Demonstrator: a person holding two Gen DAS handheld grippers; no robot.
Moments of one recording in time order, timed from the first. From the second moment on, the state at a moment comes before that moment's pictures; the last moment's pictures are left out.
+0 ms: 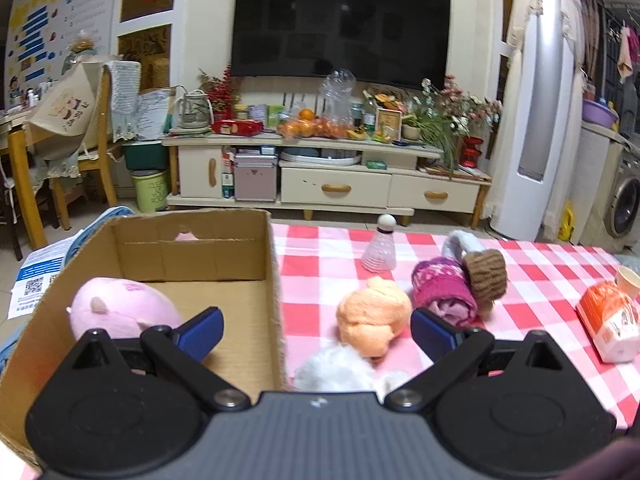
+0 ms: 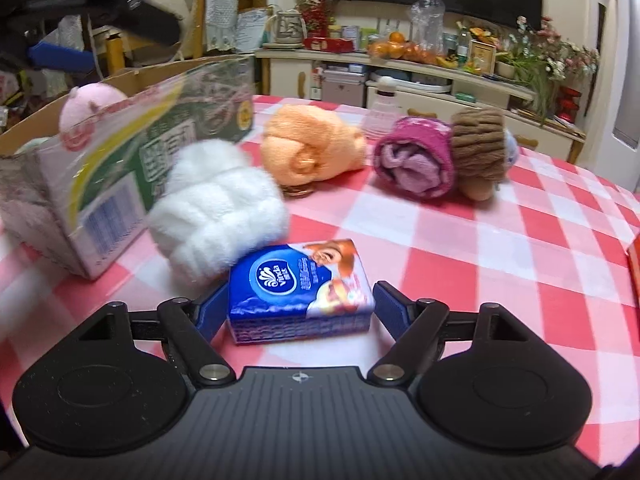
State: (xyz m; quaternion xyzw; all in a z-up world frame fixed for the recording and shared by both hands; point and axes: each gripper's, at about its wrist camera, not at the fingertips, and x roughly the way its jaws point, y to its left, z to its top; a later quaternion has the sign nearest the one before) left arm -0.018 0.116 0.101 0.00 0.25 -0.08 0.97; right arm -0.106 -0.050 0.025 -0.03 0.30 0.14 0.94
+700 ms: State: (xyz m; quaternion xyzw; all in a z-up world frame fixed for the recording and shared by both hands) left arm -0.030 0.054 0.074 0.05 0.30 -0.17 0.94; right arm -0.069 -0.153 0.012 -0.01 0.31 0.01 0.95
